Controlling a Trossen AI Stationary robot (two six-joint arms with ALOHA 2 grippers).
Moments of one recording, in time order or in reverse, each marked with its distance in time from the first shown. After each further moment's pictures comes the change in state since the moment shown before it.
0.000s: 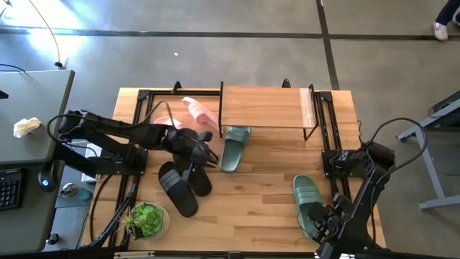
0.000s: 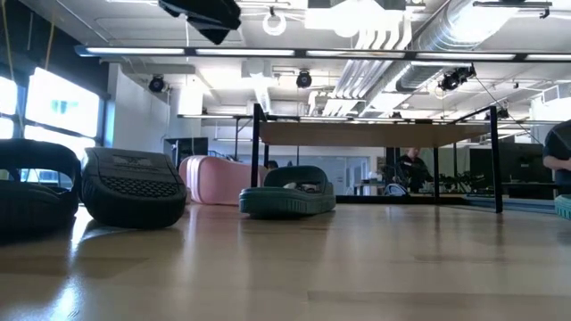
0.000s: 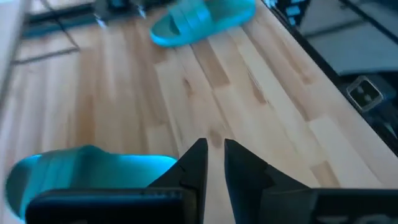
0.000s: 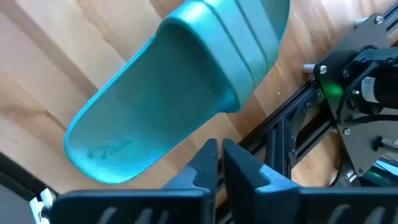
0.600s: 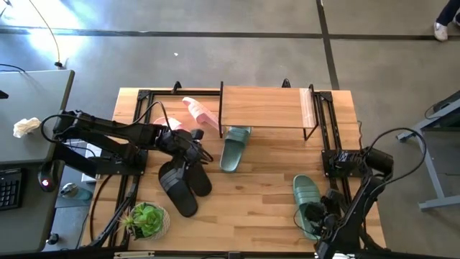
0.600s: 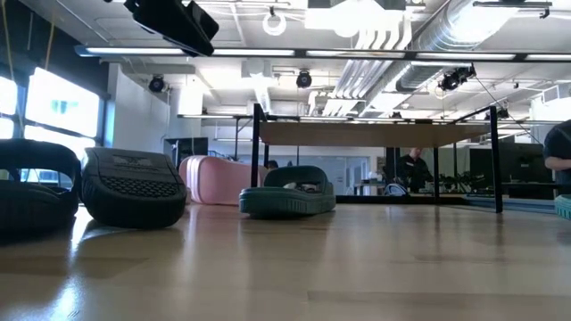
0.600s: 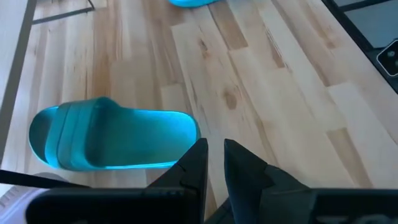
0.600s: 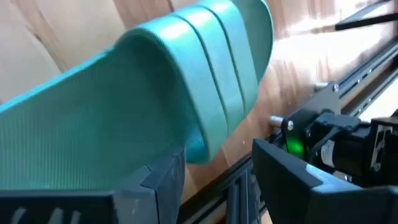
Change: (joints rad) left arm -0.002 -0.067 -0.060 -0.107 -0.076 -0.011; right arm 0.025 0.064 -0.155 0.026 0.137 -0.196
